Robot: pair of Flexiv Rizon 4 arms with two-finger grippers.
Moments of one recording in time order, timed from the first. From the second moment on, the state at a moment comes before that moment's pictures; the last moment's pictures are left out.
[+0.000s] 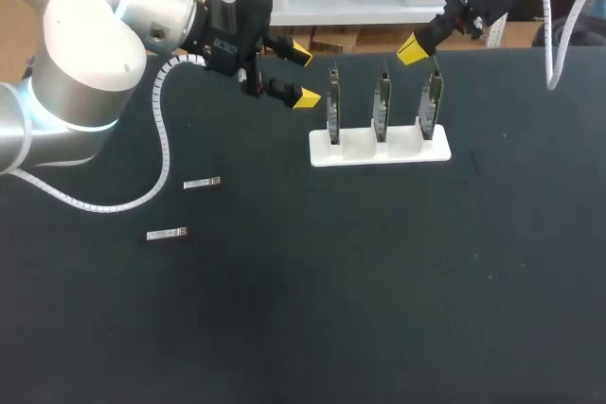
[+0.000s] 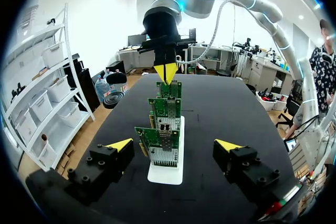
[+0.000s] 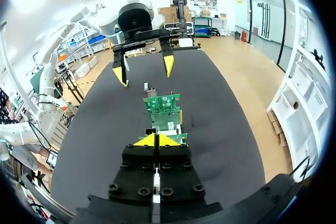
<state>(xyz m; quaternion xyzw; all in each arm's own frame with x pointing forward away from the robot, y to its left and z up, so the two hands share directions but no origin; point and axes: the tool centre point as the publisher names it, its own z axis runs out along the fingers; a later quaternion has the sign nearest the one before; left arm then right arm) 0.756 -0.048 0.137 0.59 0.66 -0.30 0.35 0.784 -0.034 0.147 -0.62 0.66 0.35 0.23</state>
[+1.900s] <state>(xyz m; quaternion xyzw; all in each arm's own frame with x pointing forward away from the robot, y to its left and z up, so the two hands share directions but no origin) 0.733 0.094 0.125 0.63 0.71 -0.15 0.28 0.779 -0.030 0.148 -0.61 0.67 0.35 0.23</state>
